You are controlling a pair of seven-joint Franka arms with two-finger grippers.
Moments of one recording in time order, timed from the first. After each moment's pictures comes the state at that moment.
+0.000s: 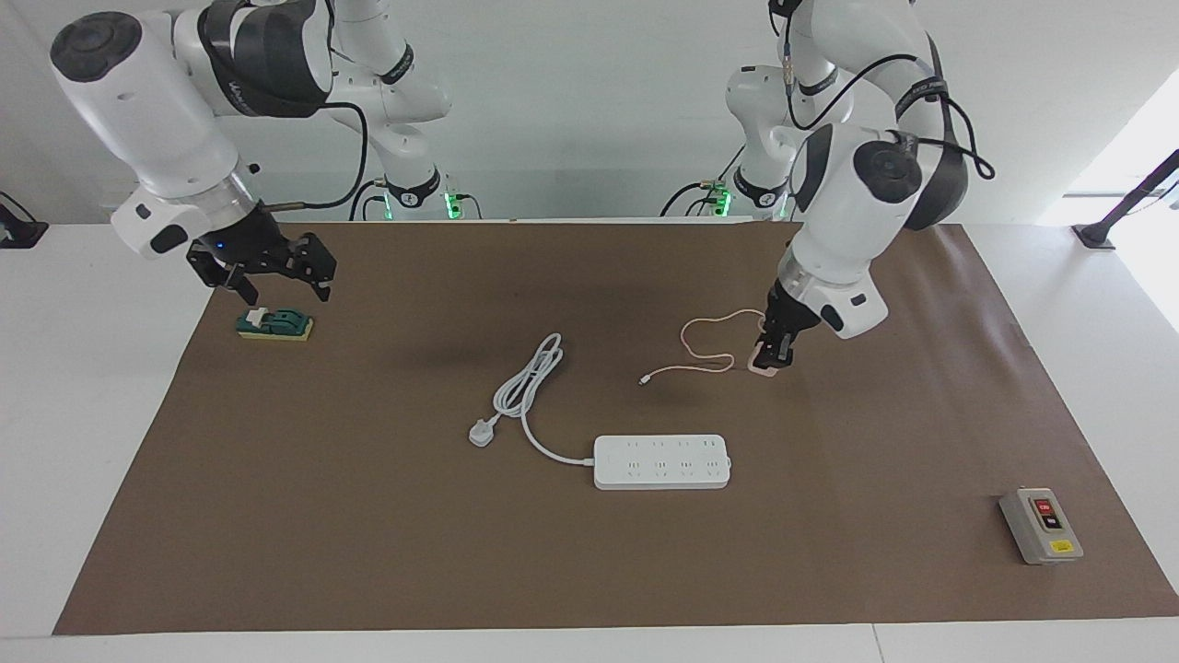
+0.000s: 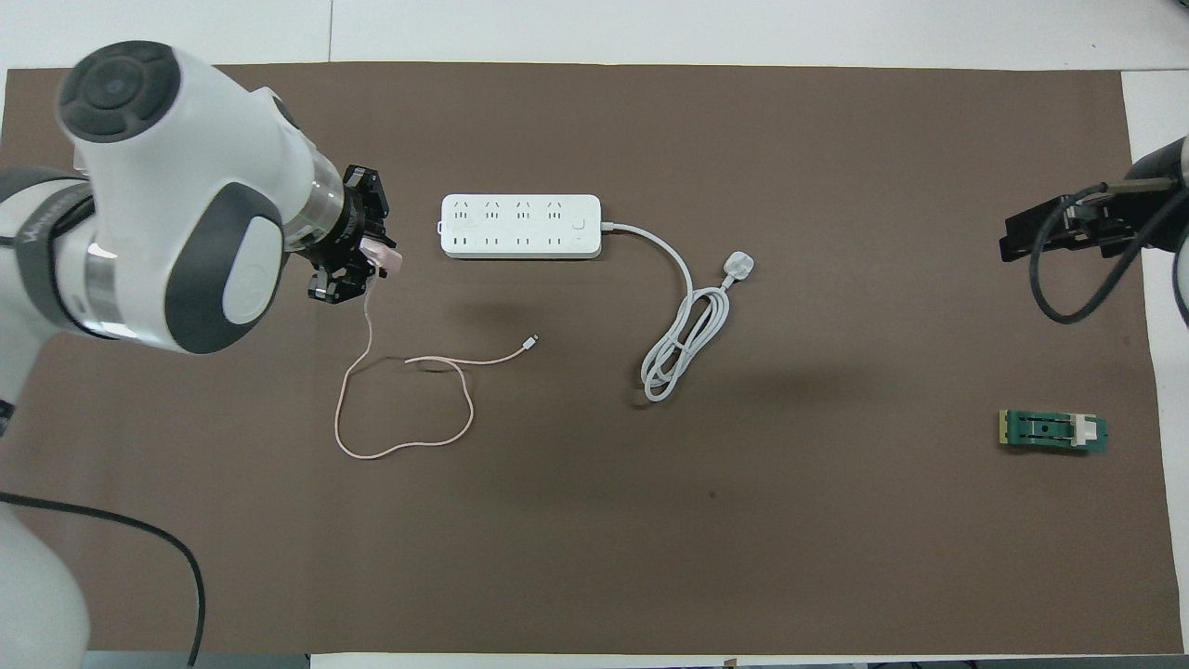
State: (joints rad) left arm -0.40 0.29 0.04 -1.59 -0.08 1.88 -1.61; right arm 0.06 0.09 -0.10 -1.53 0.04 1.59 -0.08
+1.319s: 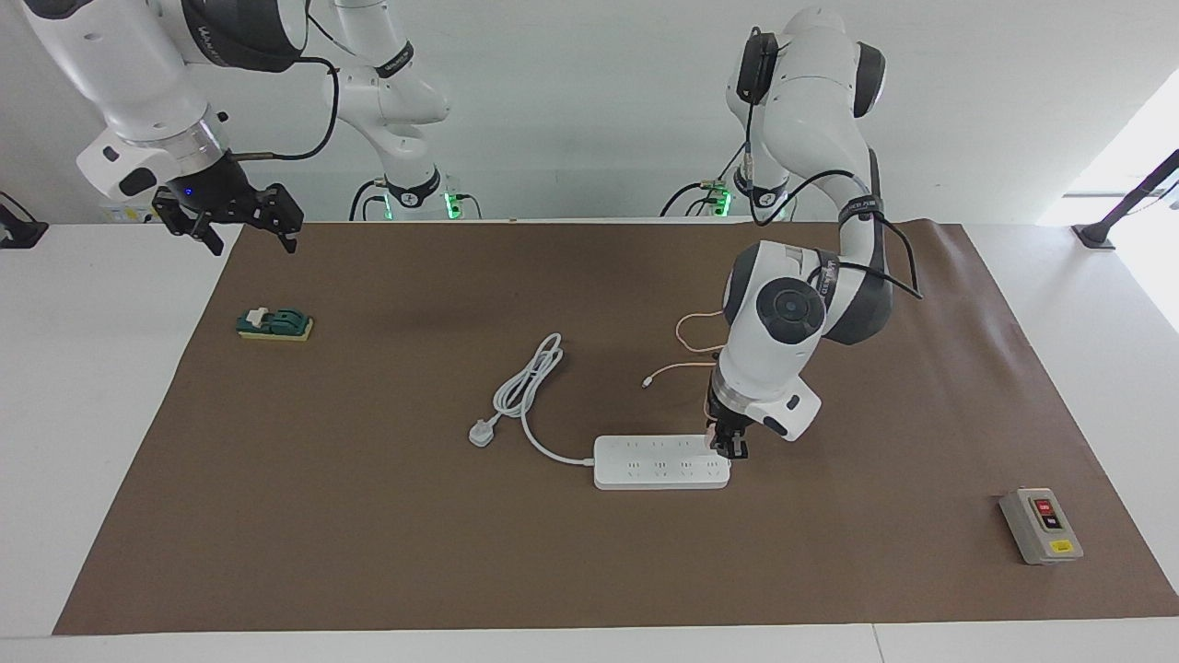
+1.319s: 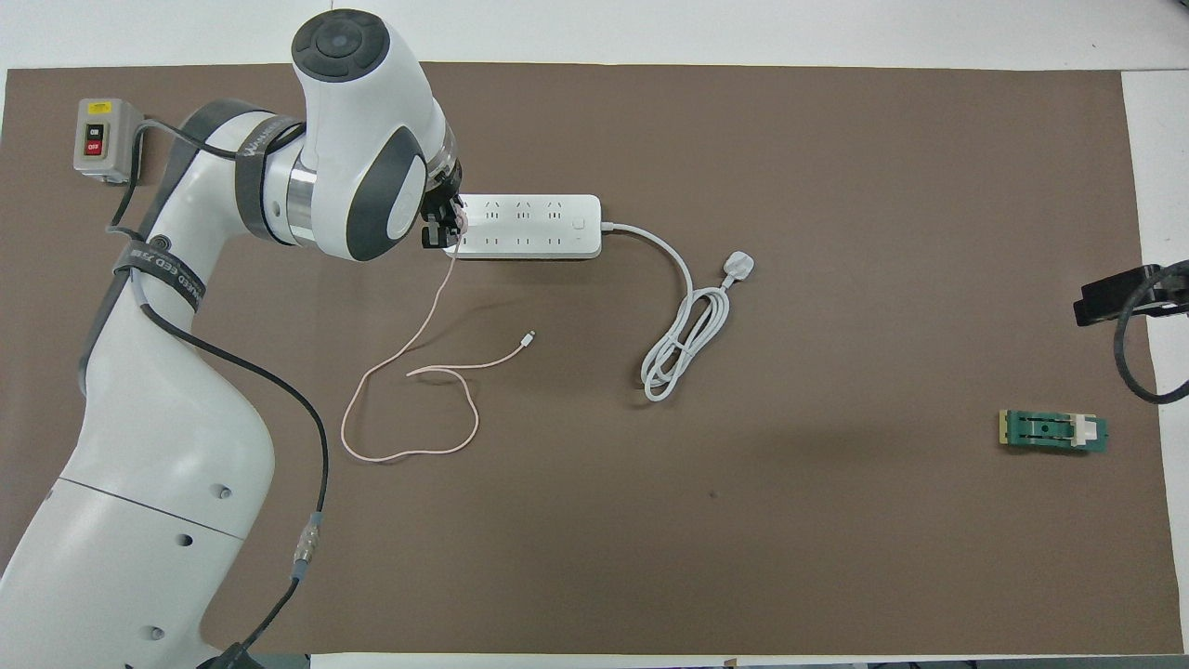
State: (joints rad) left arm -0.44 0.67 0.05 -1.22 -0.07 1.85 -1.89; right arm -0.06 -0.03 -0.02 -1.64 -0.04 1.53 -0.12
